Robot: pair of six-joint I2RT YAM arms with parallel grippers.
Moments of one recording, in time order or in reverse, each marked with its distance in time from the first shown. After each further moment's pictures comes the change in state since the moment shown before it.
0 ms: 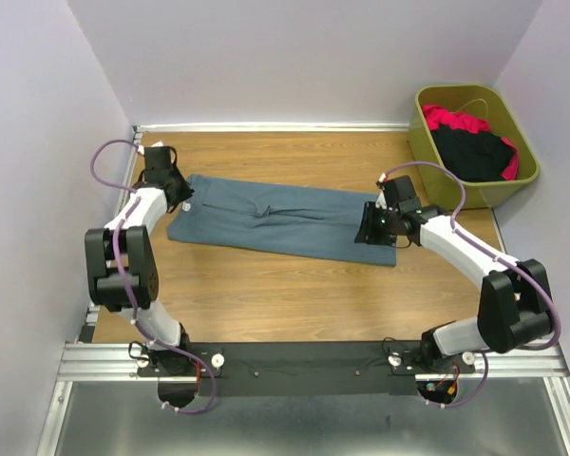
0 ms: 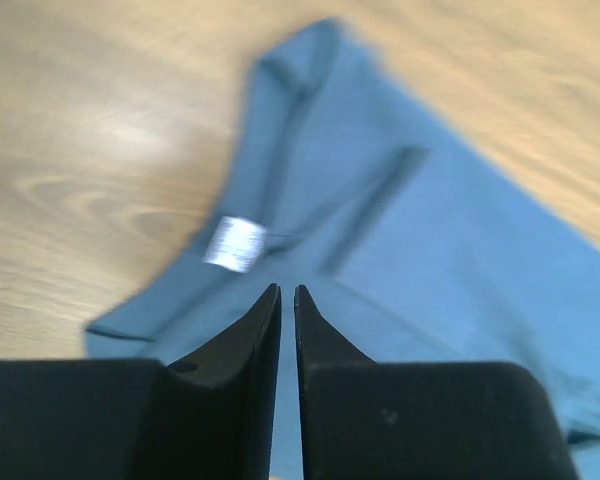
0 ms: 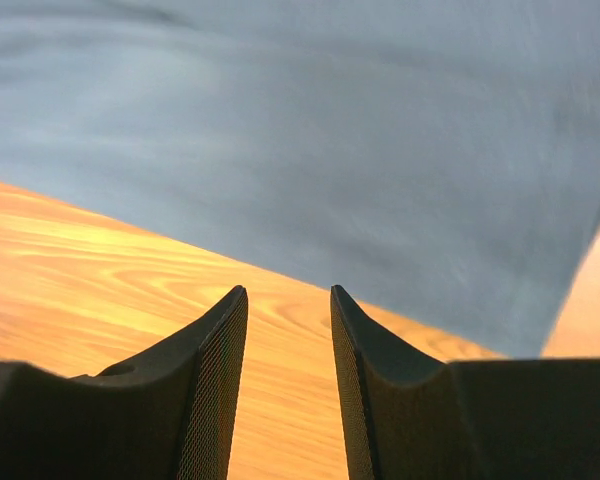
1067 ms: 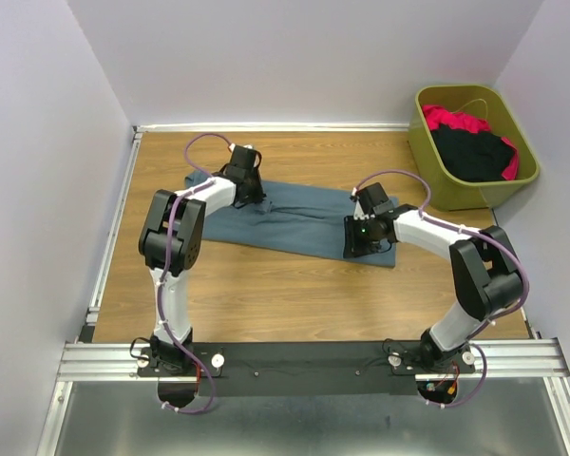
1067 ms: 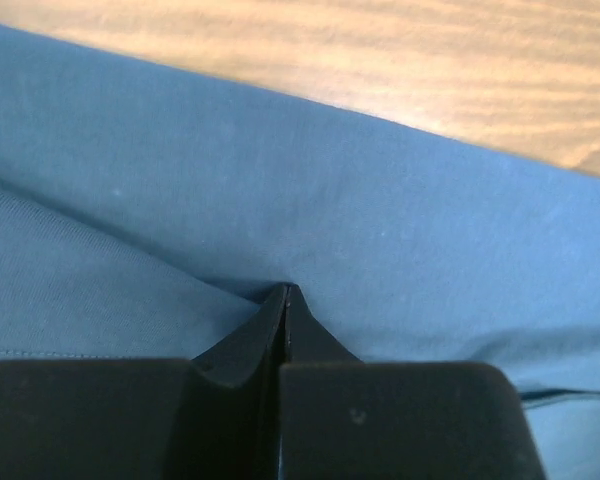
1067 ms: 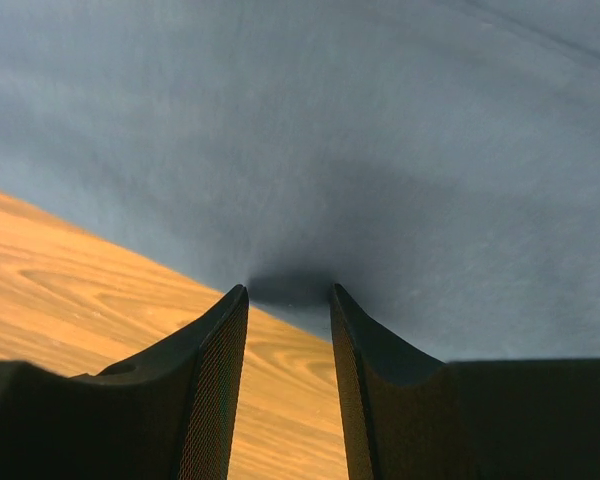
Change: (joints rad) left arm -0.435 0.335 0.237 0.051 -0.005 -0.066; right arm 0.105 0.226 0.064 0.046 -0.006 -0.122
